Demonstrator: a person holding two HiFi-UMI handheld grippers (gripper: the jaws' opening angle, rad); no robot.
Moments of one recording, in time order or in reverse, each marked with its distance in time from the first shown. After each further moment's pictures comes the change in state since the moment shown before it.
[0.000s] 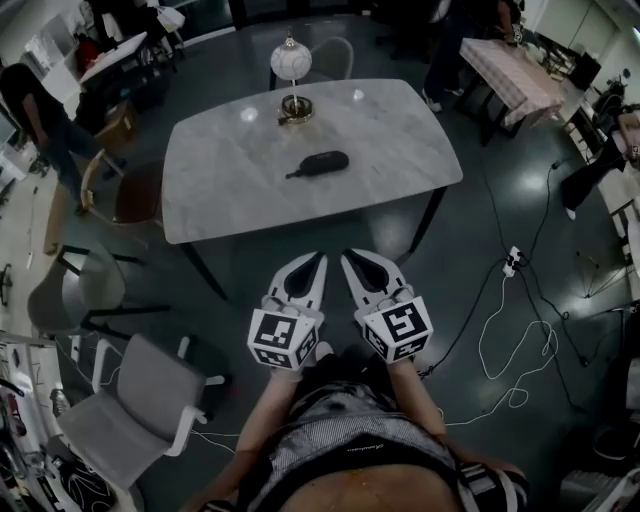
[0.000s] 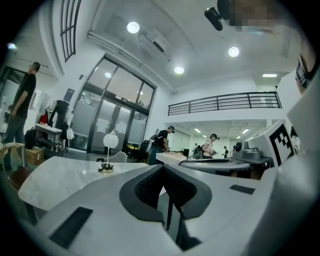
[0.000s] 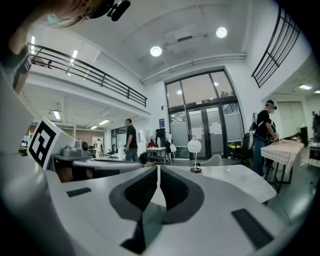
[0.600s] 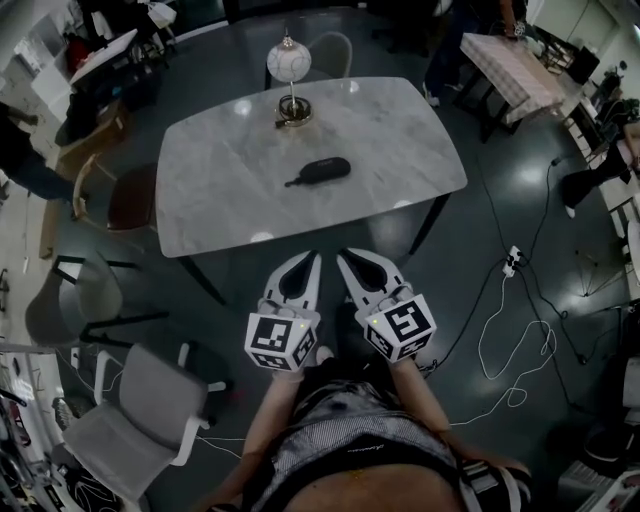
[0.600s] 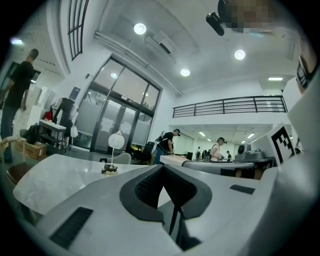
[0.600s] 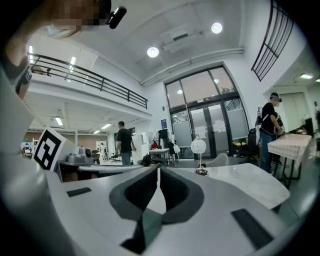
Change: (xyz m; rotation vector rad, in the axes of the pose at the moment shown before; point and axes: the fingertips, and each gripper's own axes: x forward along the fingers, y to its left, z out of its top) left arm 0.035 0.051 0.004 -0.051 -0.022 0.038; right arm 0.053 -0.020 0.008 0.046 -0.017 0.048
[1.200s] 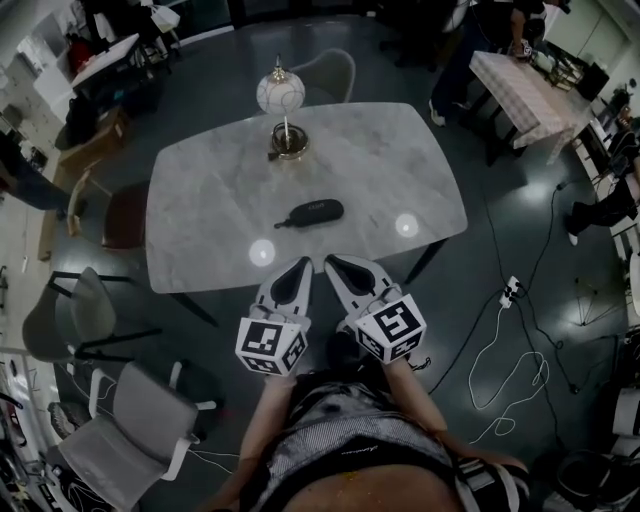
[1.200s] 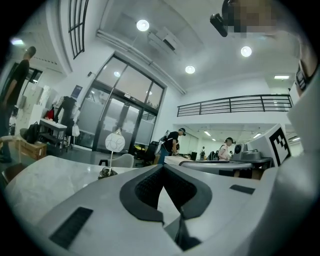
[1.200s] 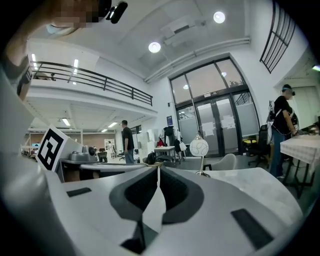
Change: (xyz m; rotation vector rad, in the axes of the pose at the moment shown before) left arm 0.116 0.044 0.023 -0.015 0.010 0.046; right arm 0.081 -0.094 0.025 -0.010 0.042 0.113
